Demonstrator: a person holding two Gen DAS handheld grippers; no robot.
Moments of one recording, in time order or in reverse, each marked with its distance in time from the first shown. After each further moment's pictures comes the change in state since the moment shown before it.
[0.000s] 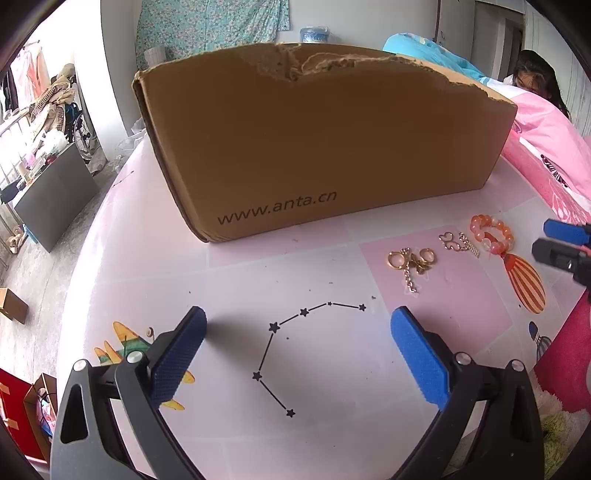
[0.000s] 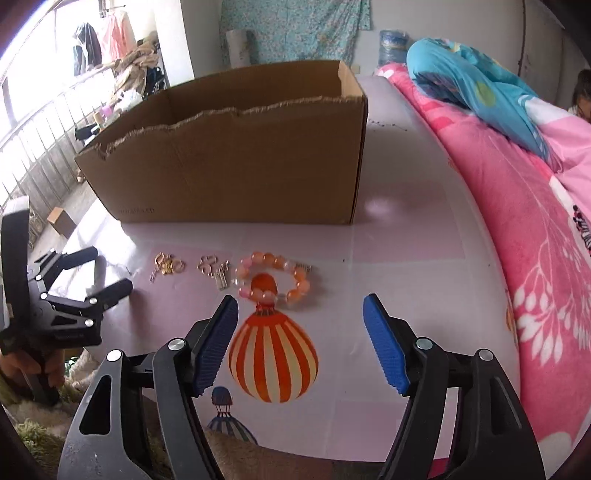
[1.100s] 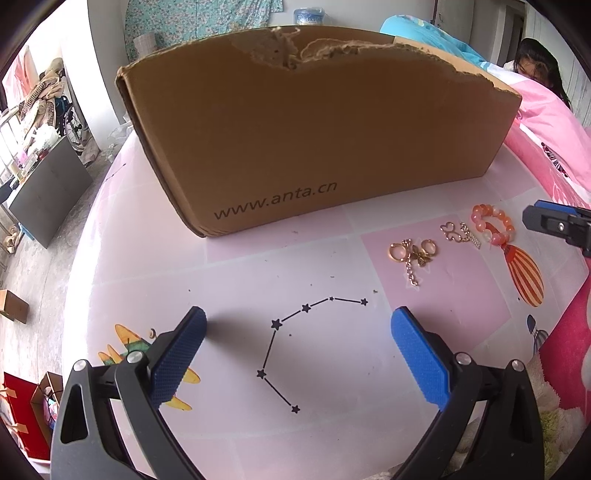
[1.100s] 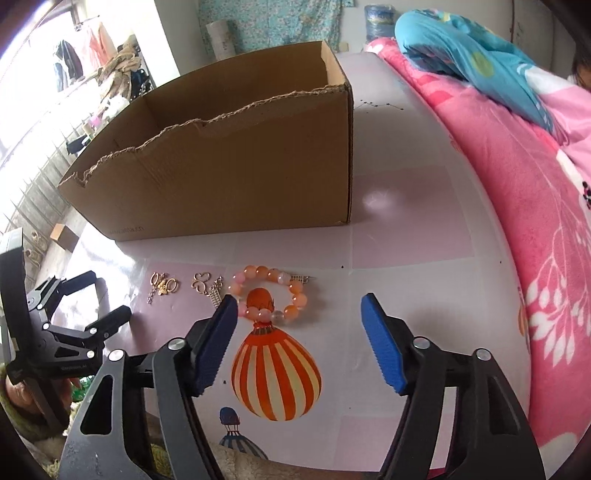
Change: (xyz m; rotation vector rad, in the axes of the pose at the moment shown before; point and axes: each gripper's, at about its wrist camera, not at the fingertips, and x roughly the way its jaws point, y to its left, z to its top) left arm 0.002 -0.001 0.007 0.023 0.082 -0.016; right arm 0.008 -0.016 0.030 0.129 0.049 0.075
